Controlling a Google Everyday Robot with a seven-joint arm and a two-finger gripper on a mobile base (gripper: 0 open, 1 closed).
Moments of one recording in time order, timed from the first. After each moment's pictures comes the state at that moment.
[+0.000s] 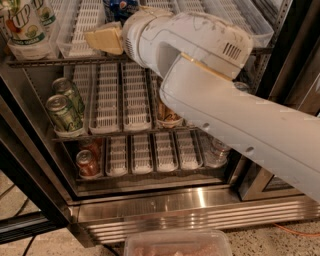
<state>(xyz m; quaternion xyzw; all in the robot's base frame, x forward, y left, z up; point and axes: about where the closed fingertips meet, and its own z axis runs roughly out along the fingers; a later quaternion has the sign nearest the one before) 0.608 0.061 1.072 -0.24 0.67 0.11 0.69</state>
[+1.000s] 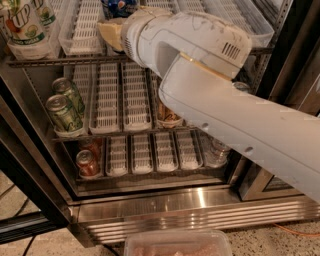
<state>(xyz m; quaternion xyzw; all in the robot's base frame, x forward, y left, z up) 0.607 0.061 1.073 -0.24 0.67 0.11 0.69</state>
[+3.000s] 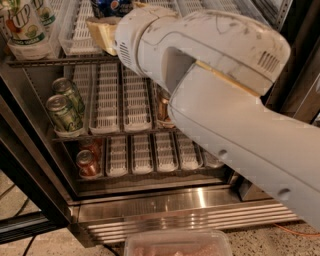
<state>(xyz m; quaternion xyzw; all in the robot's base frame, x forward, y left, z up) 0.545 0.065 1.089 -0.25 0.67 0.14 0.69</state>
